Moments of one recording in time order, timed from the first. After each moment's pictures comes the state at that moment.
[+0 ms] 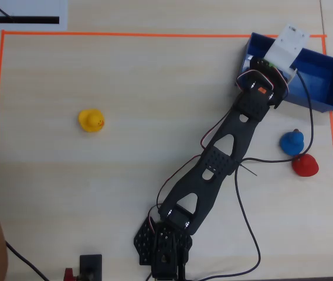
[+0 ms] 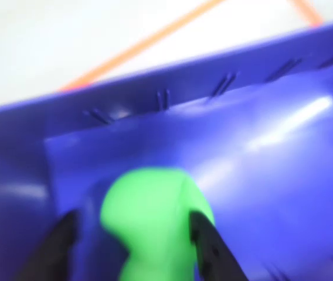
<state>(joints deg) 38.7 19.3 4.8 56.2 -89.0</state>
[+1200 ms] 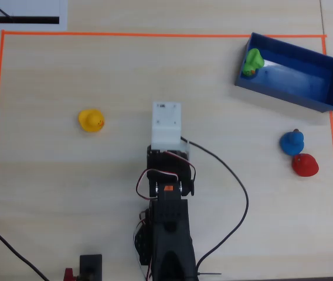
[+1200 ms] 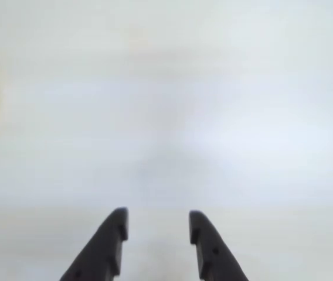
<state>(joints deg) 3.1 163.6 160.1 59.1 -85.6</state>
